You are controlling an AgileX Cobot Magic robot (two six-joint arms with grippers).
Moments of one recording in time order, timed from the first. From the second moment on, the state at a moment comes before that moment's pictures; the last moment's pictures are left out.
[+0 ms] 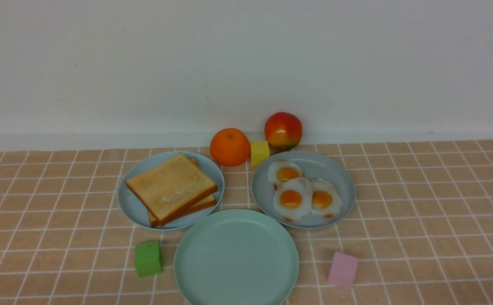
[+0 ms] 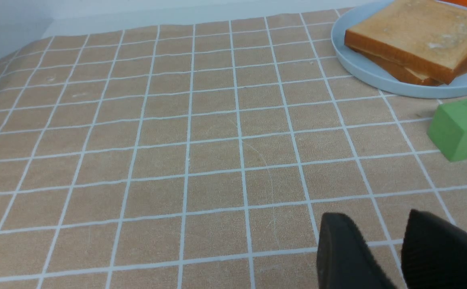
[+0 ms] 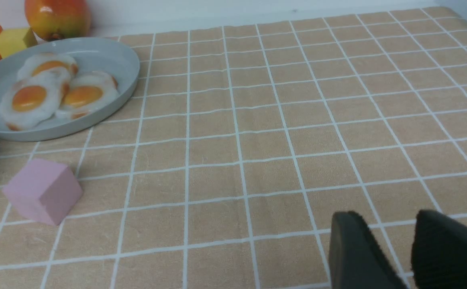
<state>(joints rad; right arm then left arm) -0.03 -0.01 0.02 -0.03 0.38 0.10 -0.06 -0.01 0.03 0.18 0.38 -0.11</state>
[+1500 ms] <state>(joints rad) -0.03 -0.01 0.03 0.02 0.27 0.10 -0.06 -0.01 0.03 0.19 0.26 -0.11</state>
